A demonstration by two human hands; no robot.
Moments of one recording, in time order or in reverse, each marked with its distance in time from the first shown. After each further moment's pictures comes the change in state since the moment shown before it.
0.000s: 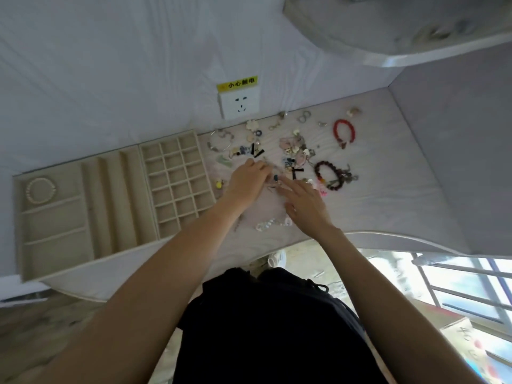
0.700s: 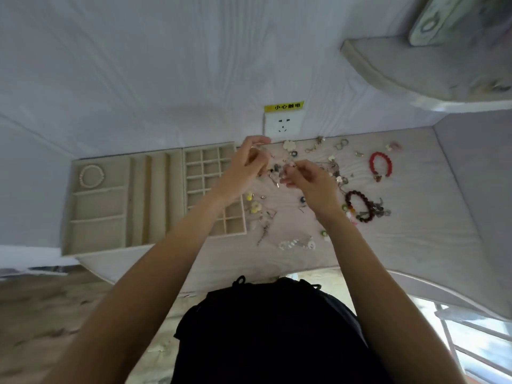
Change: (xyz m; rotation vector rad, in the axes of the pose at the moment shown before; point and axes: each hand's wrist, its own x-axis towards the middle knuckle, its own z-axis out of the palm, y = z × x) left_hand -0.040 -0.028 -0.105 -1.149 0.261 -0.330; right_hand 0.065 -0.080 -0.083 1.117 0.079 0.216
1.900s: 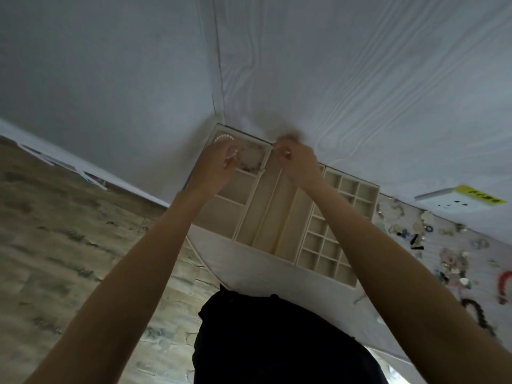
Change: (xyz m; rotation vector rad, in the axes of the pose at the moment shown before) left_hand -0.090 -0.156 -0.294 0.472 0.569 -0.119; right_hand 0.111 -0.033 0.327 -0.797 -0.479 -0.269
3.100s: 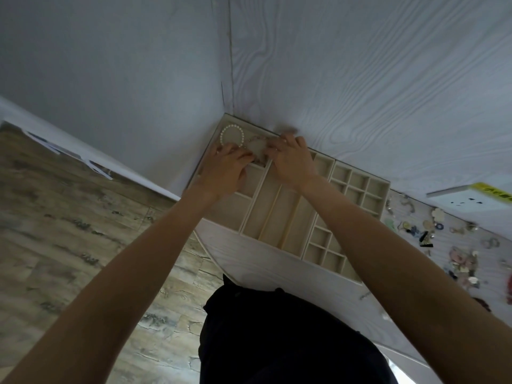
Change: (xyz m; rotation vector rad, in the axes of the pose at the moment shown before) left_hand -0.010 -0.023 0.017 0.629 -0.014 0.415; right_hand 0.003 0.000 0.029 -0.838 -0.068 -0.472
